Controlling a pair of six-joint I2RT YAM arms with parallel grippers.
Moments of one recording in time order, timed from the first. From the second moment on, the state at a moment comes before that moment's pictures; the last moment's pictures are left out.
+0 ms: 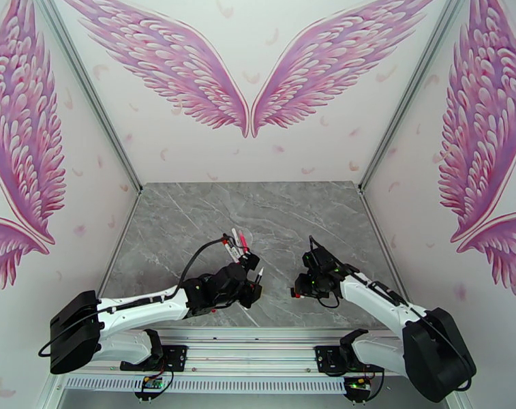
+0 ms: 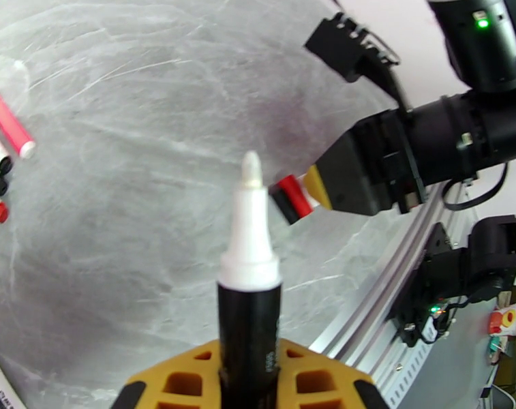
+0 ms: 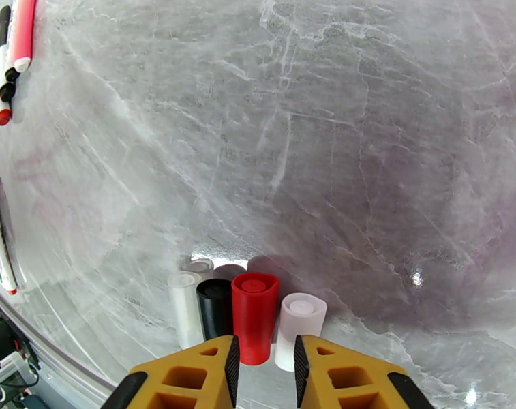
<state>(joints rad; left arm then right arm) -1.09 1.31 0.73 -0.14 -0.04 -0.61 0.39 1.20 0.59 -0.60 -0.18 0.49</state>
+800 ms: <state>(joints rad) -1.11 1.55 0.85 -0.55 -0.43 -0.78 0.48 0.92 0.59 -0.54 -0.42 0.50</state>
